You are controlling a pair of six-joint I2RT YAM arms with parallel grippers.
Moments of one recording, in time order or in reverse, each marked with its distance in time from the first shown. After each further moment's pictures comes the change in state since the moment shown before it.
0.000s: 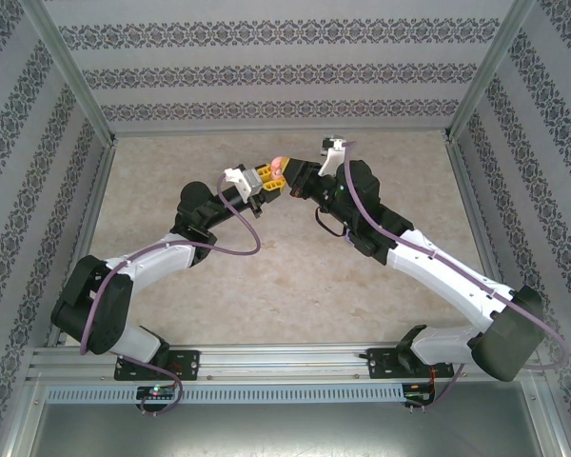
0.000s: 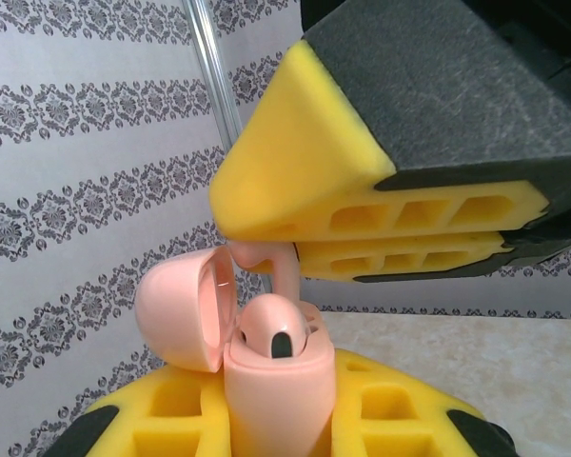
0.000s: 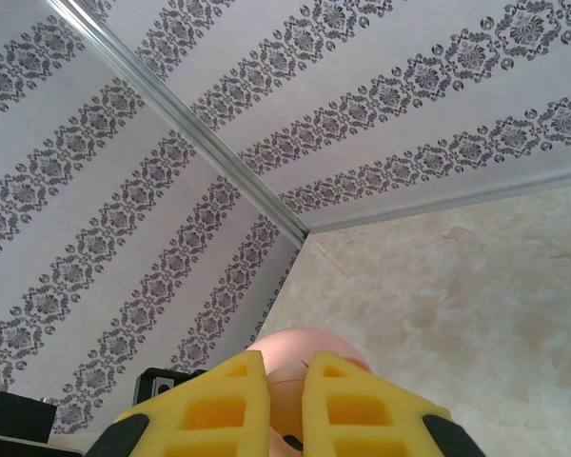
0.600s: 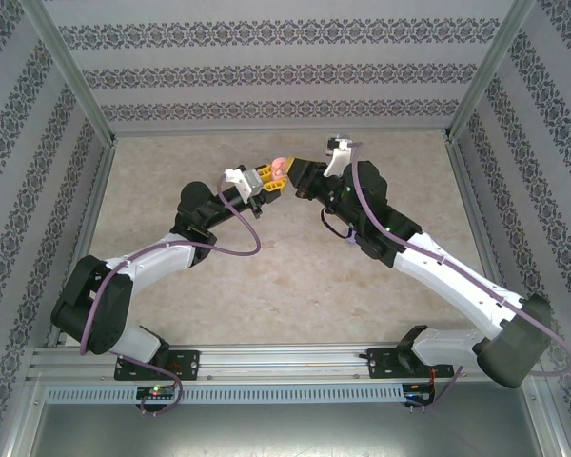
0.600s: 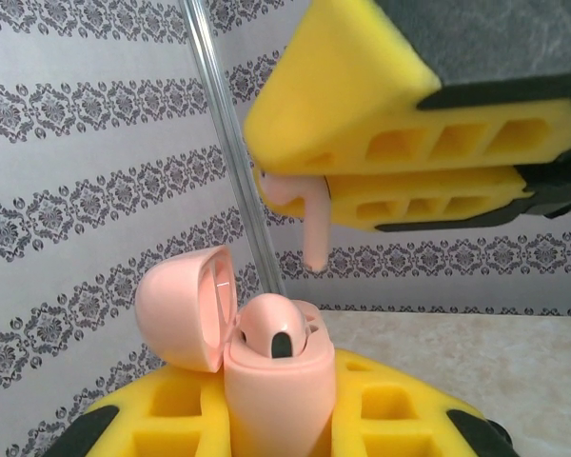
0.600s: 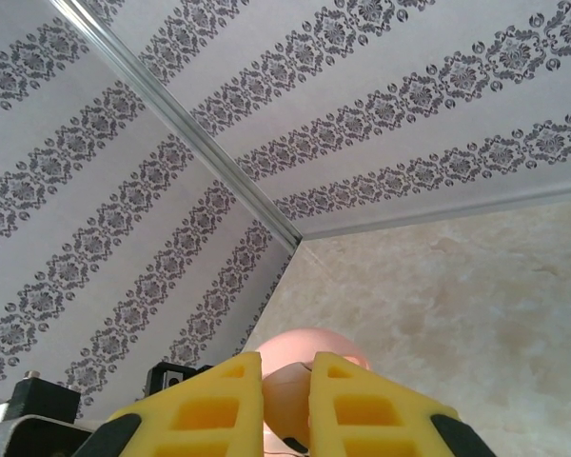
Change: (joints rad) left arm 0.000 0.000 -0.001 -0.003 0.004 0.005; right arm 0.000 -0.046 0.002 -0.045 0.016 -0.037
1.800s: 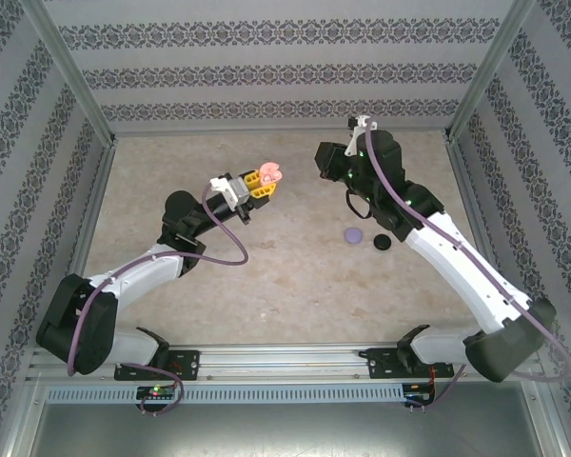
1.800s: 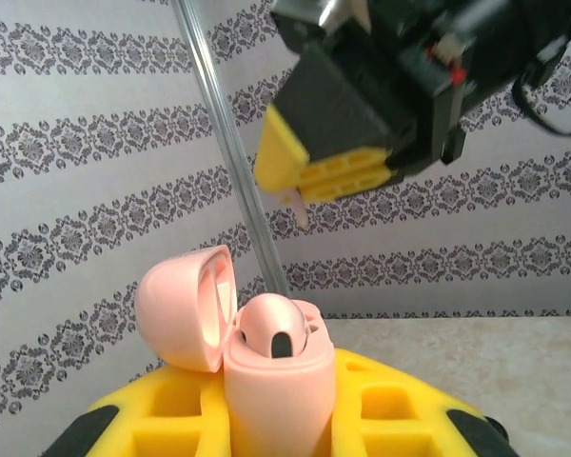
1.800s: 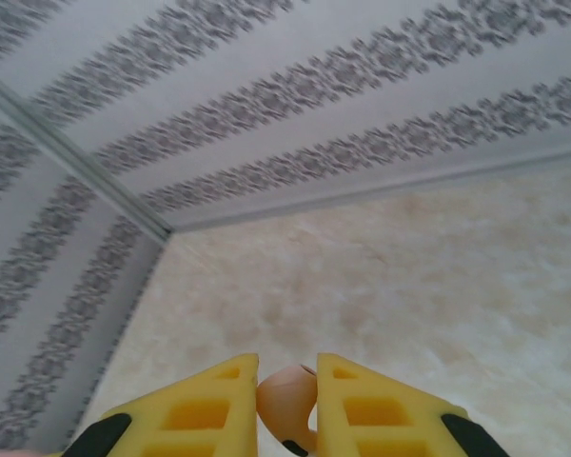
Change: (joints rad) left arm 0.029 -0.126 -0.084 -0.005 0.031 0.027; right arm -0.148 0.040 0.240 -0.403 0.037 -0.103
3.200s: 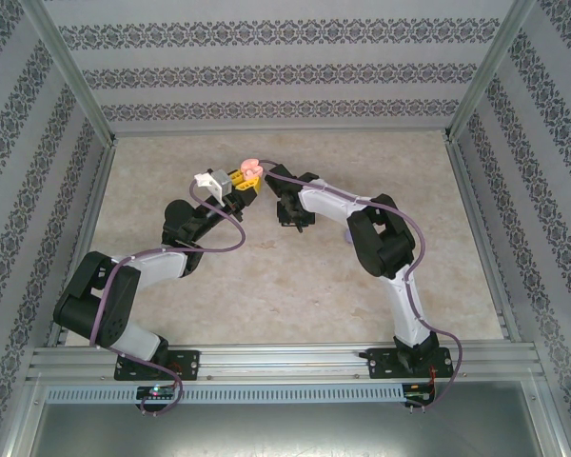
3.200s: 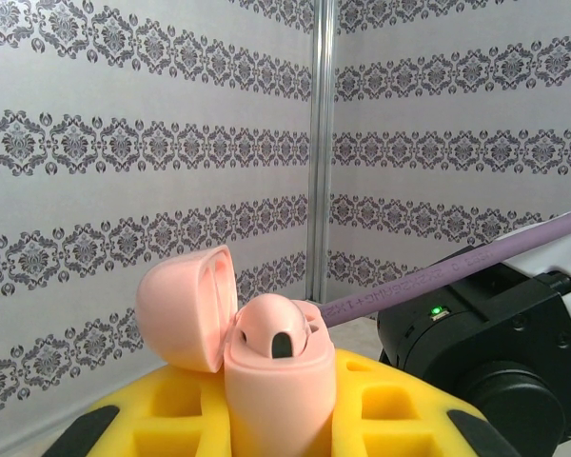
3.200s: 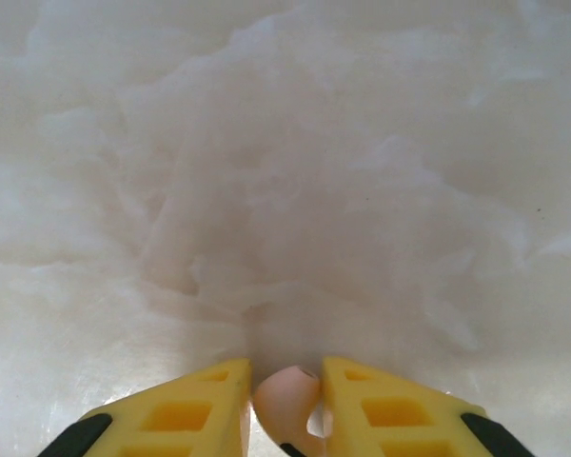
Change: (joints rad) left arm 0.093 0.157 -0.111 0.288 -0.135 -0.314; right arm 0.054 0.958 0.364 -0.442 0.096 0.055
